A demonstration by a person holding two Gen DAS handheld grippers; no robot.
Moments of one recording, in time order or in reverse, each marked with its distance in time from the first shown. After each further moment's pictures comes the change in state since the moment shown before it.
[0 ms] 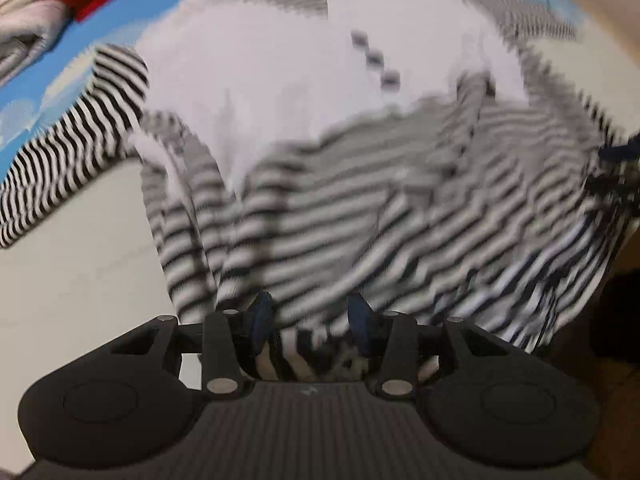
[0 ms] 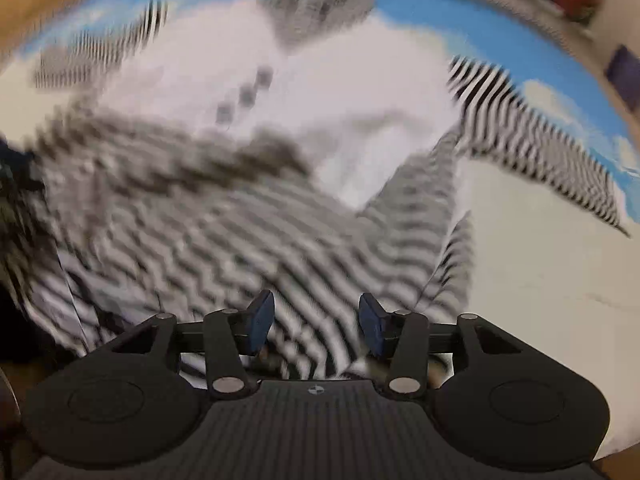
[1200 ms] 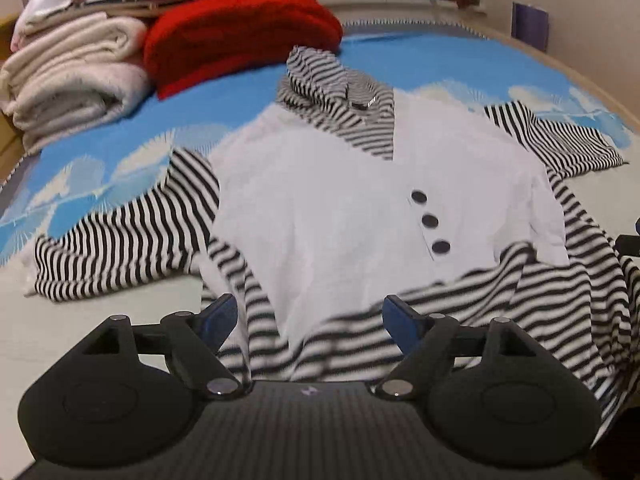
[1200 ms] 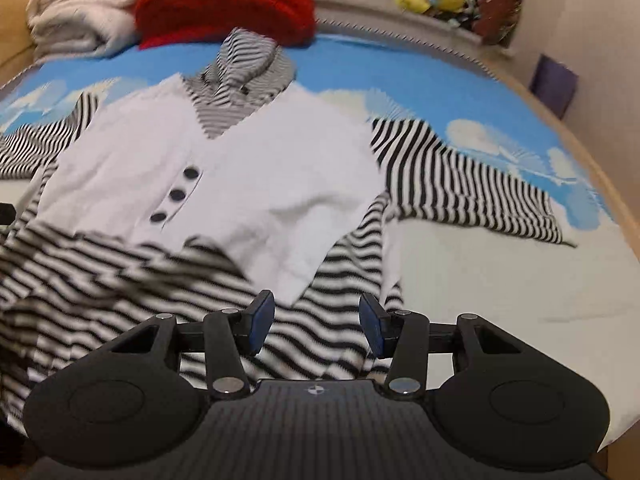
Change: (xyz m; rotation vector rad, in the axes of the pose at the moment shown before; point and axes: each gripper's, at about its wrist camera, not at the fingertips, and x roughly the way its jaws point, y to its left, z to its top) left arm -0.043 0.018 0.054 -0.193 -0.382 0.160; right arm -0.036 -0.036 0.027 0.227 -0.307 -0.143
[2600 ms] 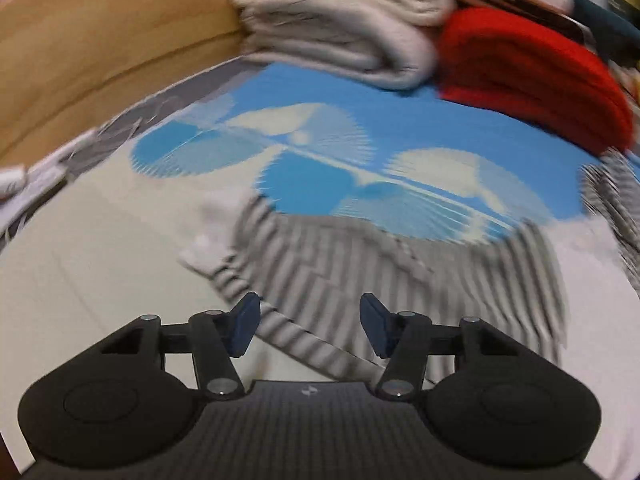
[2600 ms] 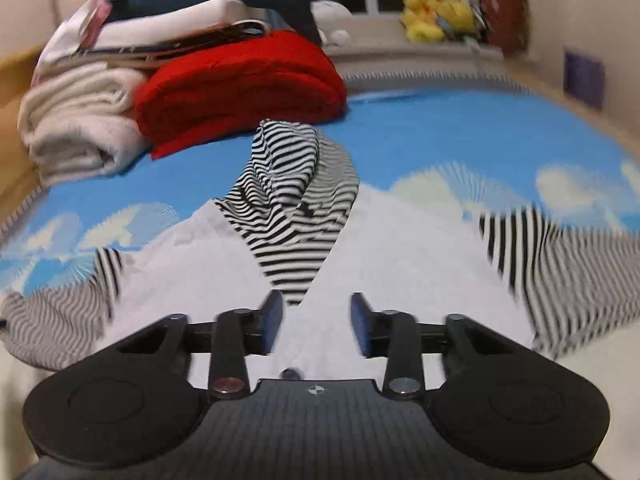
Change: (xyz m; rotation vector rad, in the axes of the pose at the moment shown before) left arm 0.090 0.290 0.010 -0.614 0.035 0.434; right arm 0.099 0.071 0.153 0.166 -0.149 0.167
